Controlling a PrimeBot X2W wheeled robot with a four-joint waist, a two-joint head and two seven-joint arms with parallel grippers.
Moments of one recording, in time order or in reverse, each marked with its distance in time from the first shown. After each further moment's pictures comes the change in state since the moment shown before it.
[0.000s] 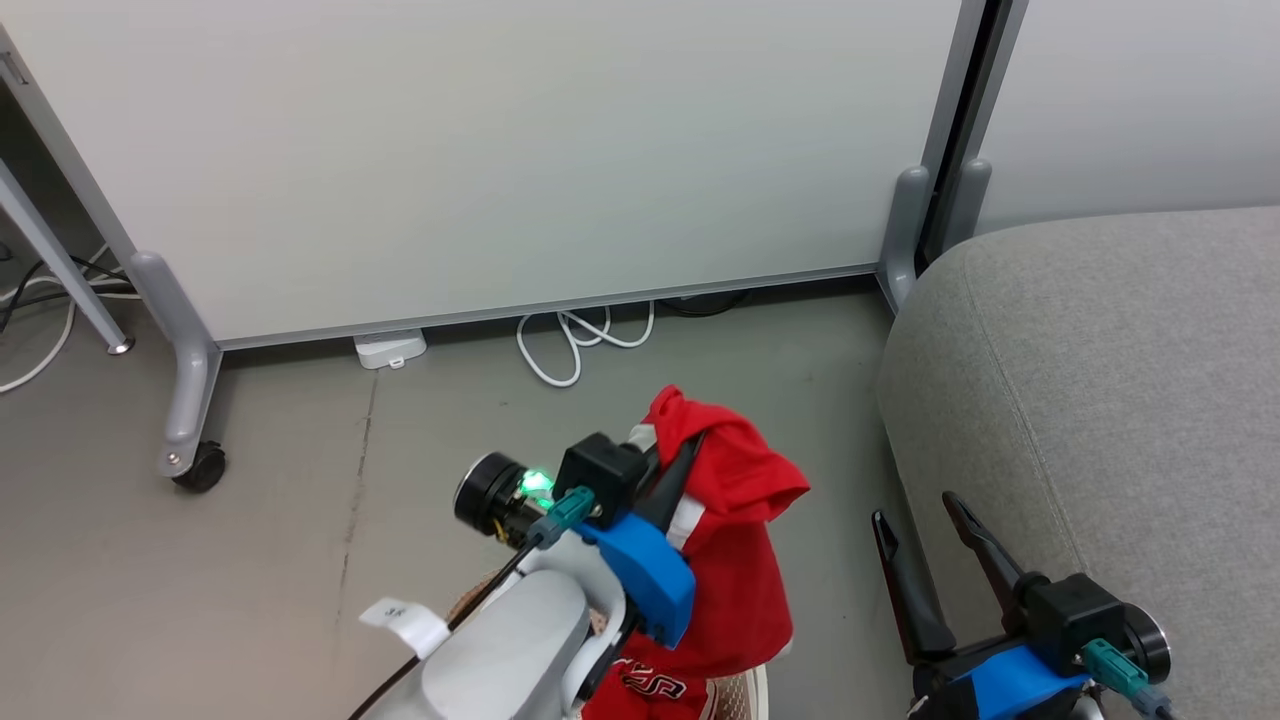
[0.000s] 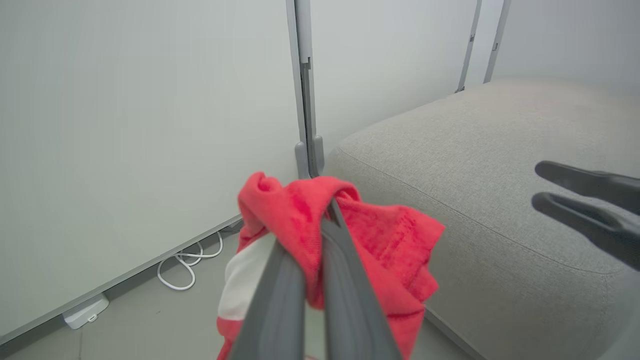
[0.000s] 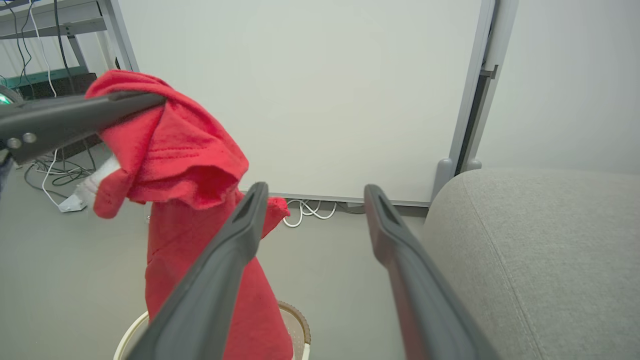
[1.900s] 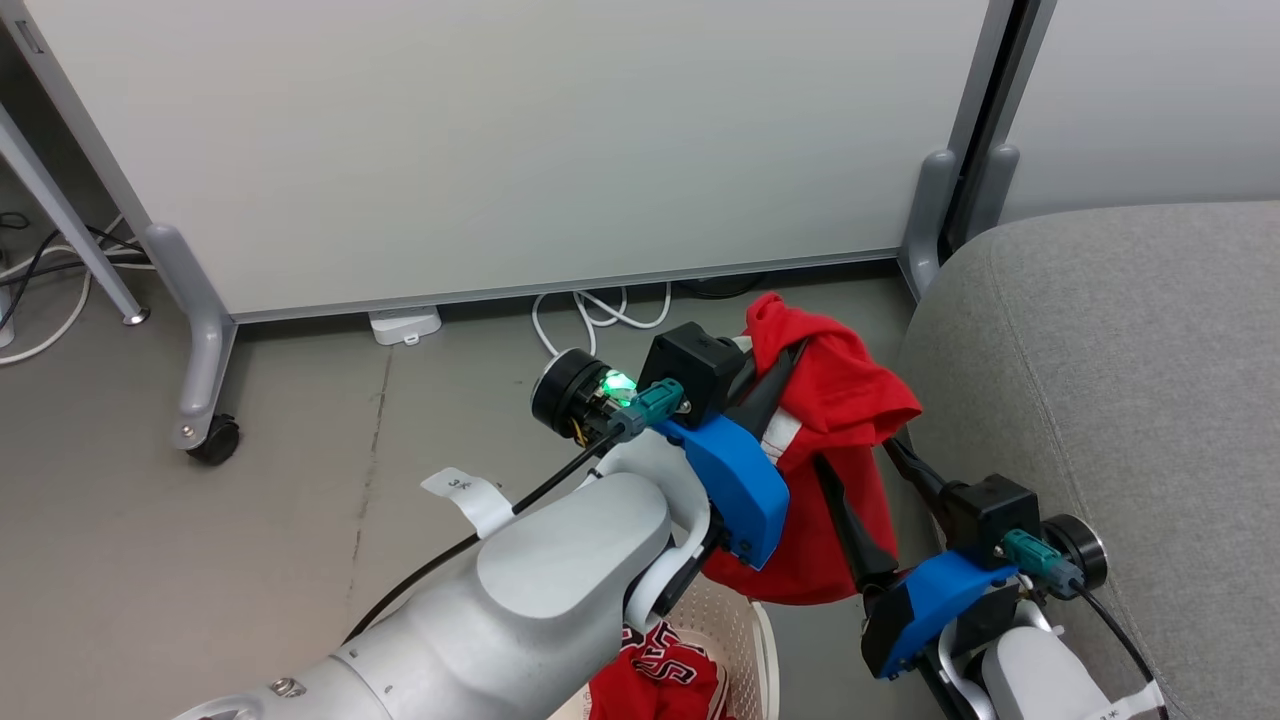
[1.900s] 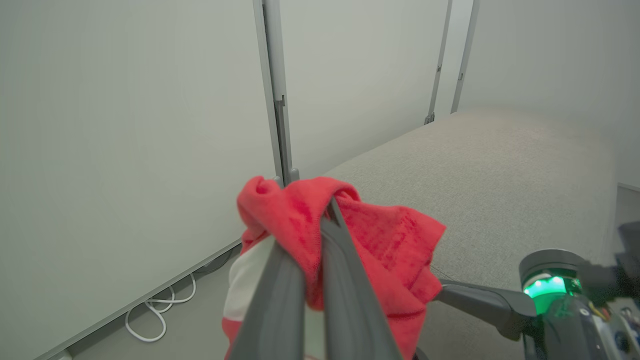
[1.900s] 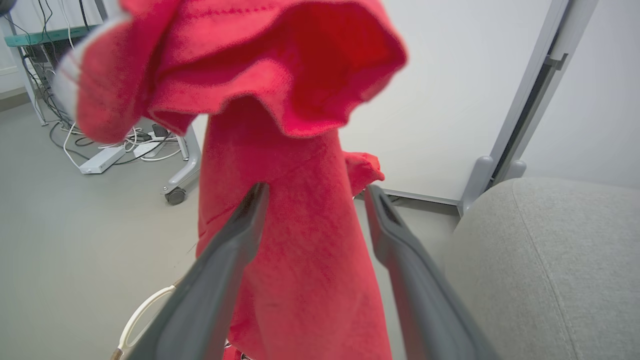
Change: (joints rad) left arm -0.315 0.000 -0.385 -0.068 -0.433 0.136 0.002; right arm -0.211 0.000 0.070 0.184 -0.005 0.000 0.079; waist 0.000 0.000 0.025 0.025
